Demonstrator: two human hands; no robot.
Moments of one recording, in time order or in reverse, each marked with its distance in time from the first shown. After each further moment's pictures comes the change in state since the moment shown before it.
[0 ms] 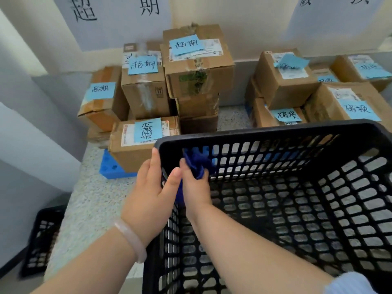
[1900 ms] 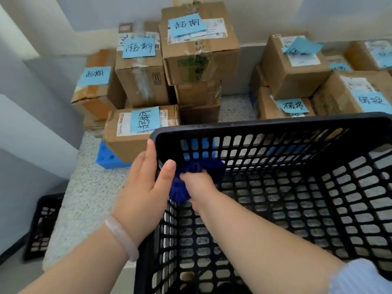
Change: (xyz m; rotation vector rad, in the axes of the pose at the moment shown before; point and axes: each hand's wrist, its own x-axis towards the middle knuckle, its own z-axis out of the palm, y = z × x) left_hand 0.000 0.004 0.003 -0.043 -0.001 -0.028; right_hand 0.043 0.017 -0.014 -0.189 -0.070 0.272
